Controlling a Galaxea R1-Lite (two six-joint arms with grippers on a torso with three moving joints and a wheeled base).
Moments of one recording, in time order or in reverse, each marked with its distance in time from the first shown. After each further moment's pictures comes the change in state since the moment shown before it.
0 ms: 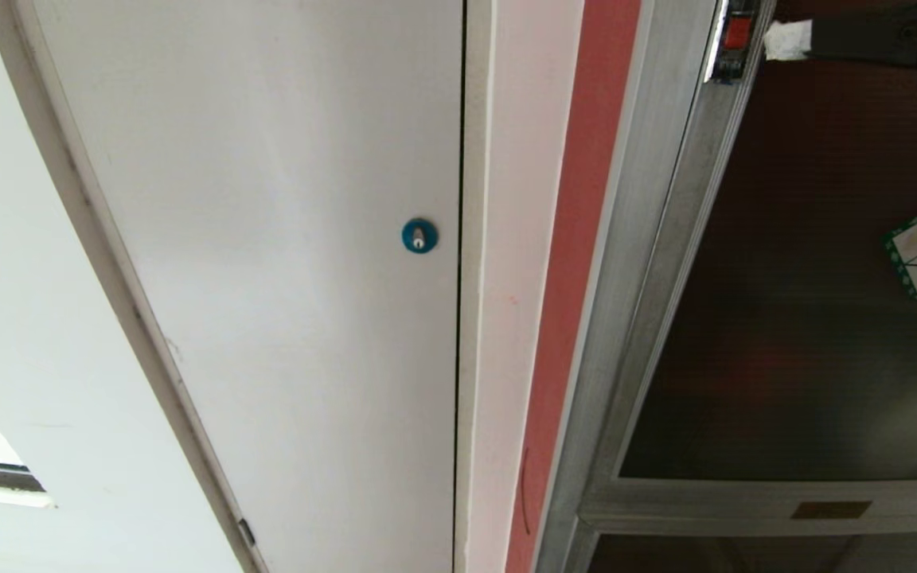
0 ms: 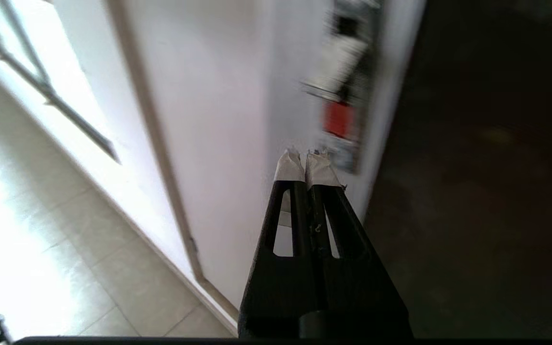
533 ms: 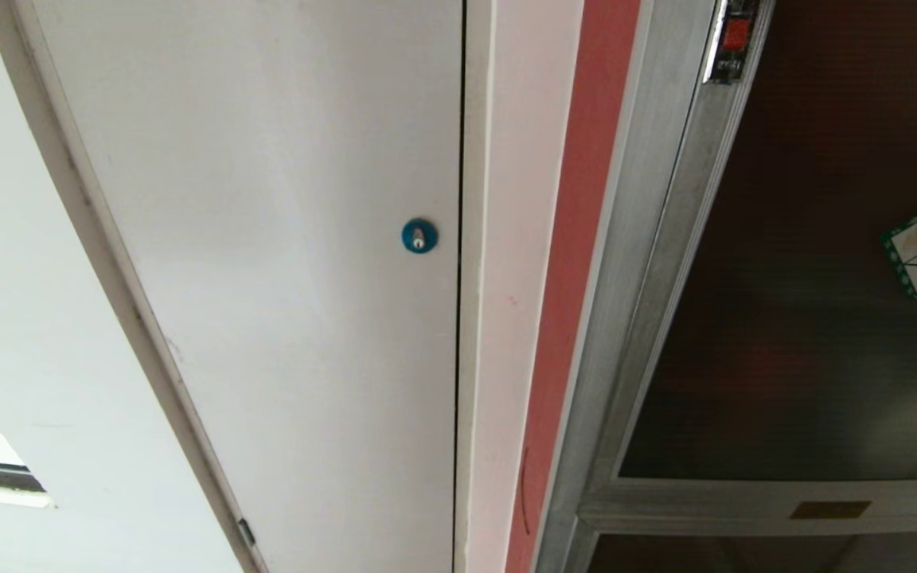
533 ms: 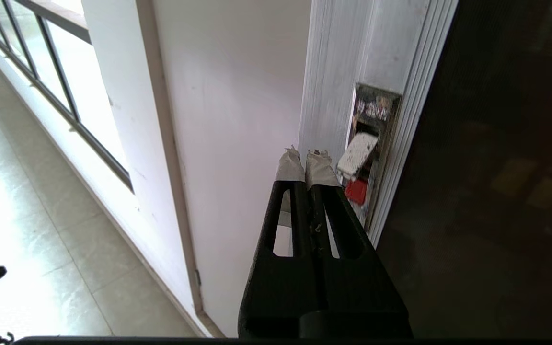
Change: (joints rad) left arm 0.000 0.000 0.000 0.000 0.000 0.000; right arm 0.007 0.000 -0.122 0.003 0.037 0.002
